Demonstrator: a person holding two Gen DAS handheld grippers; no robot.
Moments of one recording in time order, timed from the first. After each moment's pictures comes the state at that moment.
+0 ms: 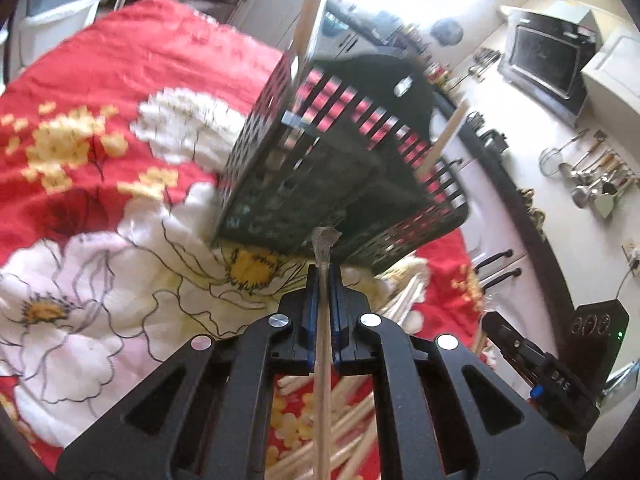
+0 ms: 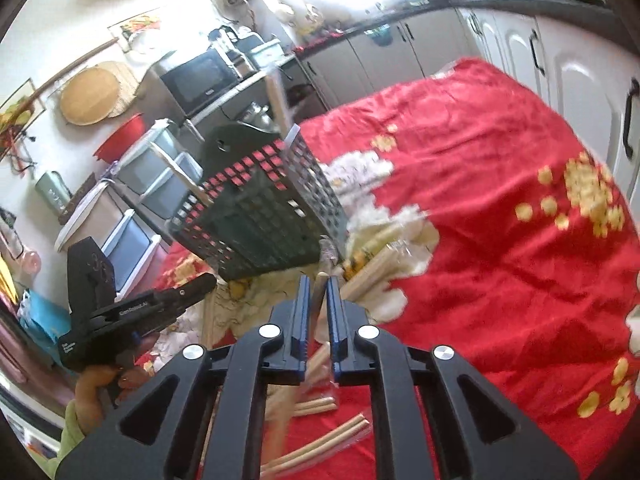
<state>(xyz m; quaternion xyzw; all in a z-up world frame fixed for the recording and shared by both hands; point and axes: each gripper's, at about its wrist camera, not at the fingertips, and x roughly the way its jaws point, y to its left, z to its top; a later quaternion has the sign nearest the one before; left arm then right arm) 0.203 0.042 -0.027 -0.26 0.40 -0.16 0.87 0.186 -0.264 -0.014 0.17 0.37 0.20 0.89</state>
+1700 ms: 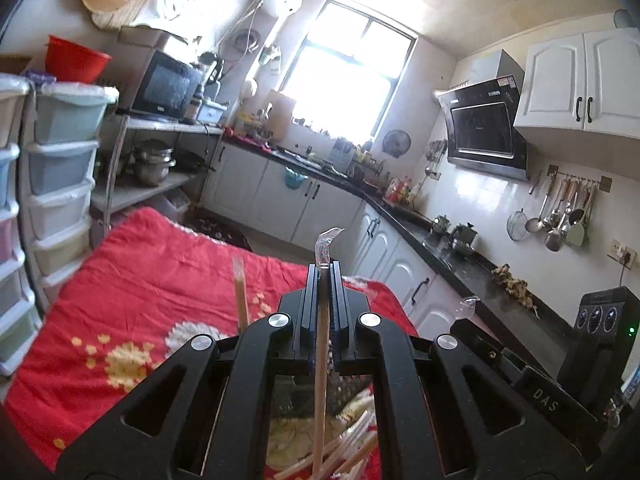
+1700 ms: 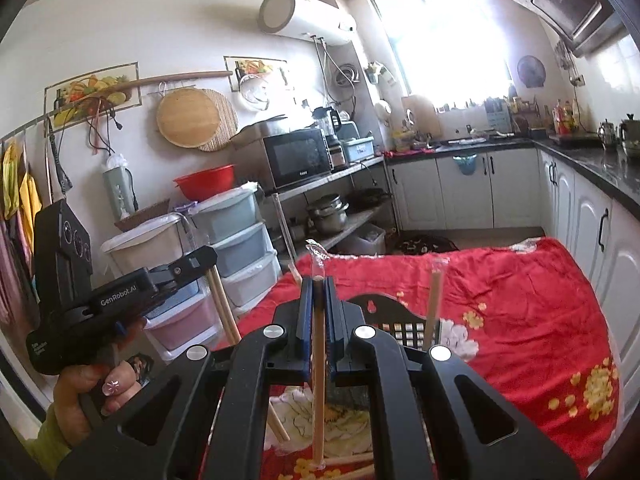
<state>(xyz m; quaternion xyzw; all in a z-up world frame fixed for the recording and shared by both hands) 0.147 0.060 0.147 -0.18 0.14 -0.13 0.96 0.173 -0.185 0.131 0.07 0.16 0.29 0.94</state>
